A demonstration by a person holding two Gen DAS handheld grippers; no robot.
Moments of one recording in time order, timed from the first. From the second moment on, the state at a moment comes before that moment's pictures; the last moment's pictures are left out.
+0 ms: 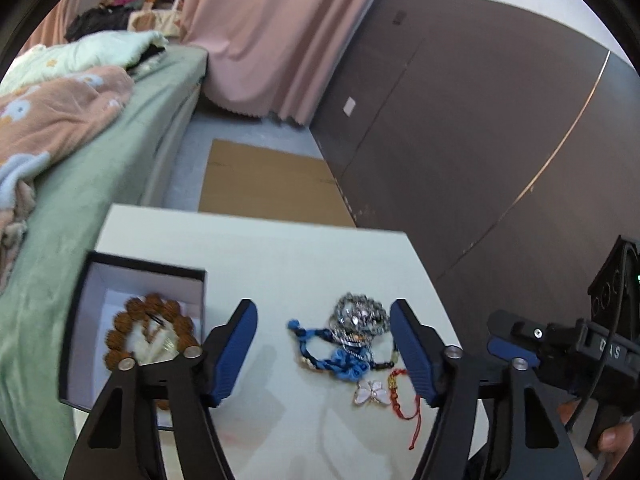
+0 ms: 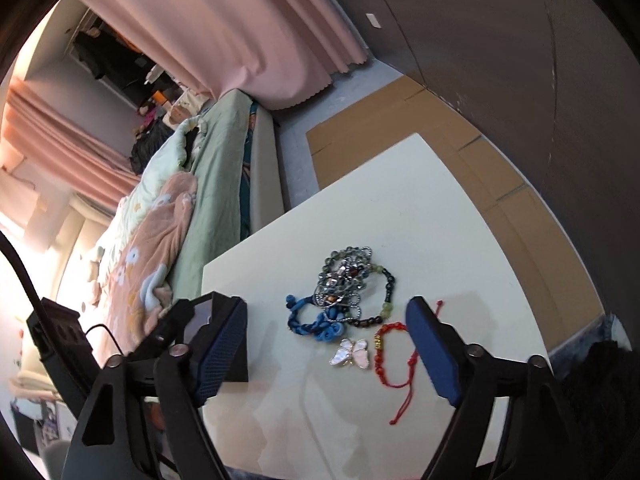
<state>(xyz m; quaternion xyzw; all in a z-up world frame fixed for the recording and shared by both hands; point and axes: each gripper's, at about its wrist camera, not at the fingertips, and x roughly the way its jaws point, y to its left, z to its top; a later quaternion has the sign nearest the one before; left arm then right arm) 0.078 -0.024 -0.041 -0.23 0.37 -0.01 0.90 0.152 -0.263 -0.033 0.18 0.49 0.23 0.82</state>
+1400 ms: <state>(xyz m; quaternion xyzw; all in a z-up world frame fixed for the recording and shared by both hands) 0.125 -0.044 -0.122 -0.24 0.49 0.02 0.84 0.211 -0.229 -0.122 0.25 0.60 0.17 0.74</state>
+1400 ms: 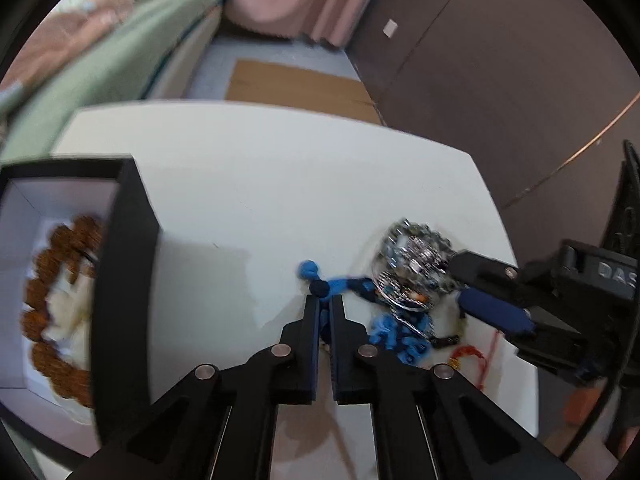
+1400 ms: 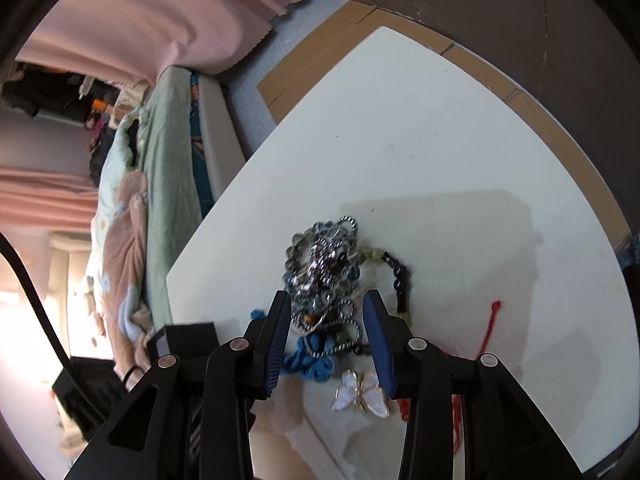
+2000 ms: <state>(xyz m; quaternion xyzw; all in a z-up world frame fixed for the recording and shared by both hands) 0.093 -0.010 -0.061 -0.28 0.41 -0.01 0.87 0.196 -0.236 -0.084 0.26 0.53 0.19 0.79</state>
